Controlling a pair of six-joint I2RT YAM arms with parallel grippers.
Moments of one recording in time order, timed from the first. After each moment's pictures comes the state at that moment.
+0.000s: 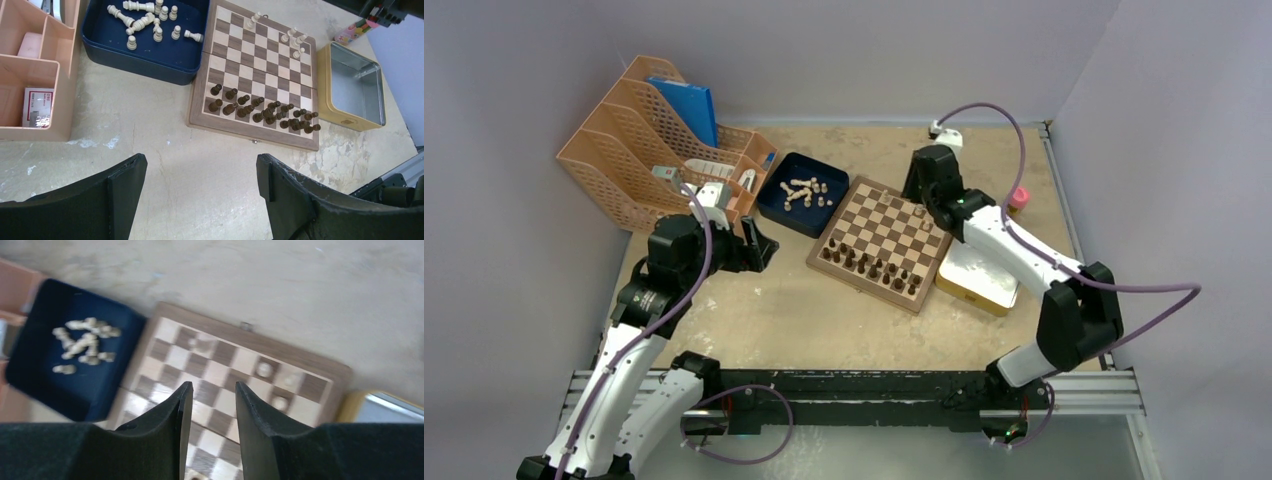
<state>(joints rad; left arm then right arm) -0.30 0.70 0.84 -0.56 0.20 -0.33 0.48 1.51 1.15 -0.24 0.36 0.49</state>
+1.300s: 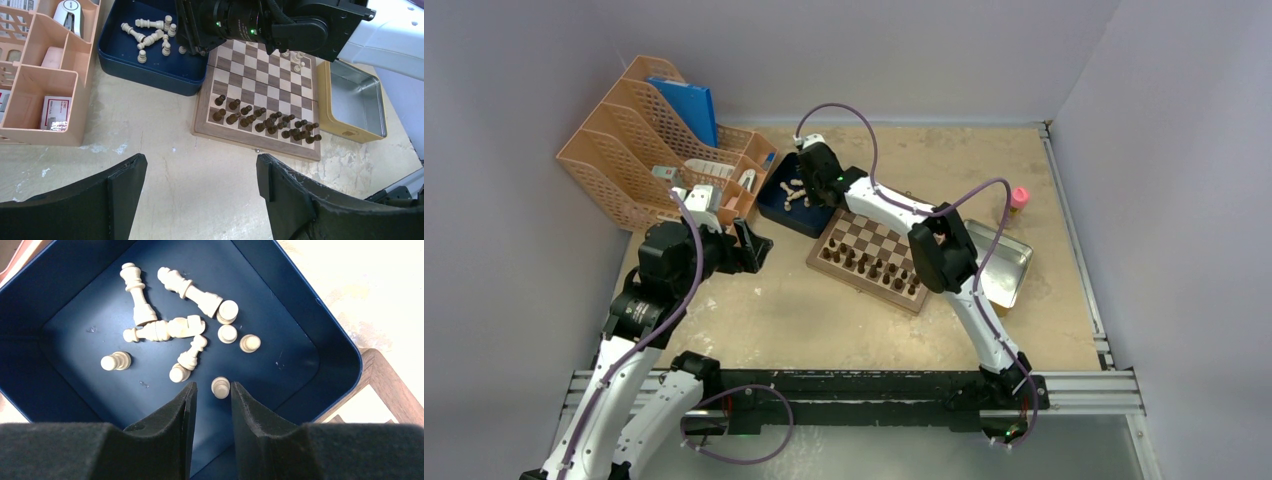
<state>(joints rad) -0.30 0.64 0.84 -0.56 0.15 -0.33 0.74 2.42 2.08 -0.42 0.25 0.21</state>
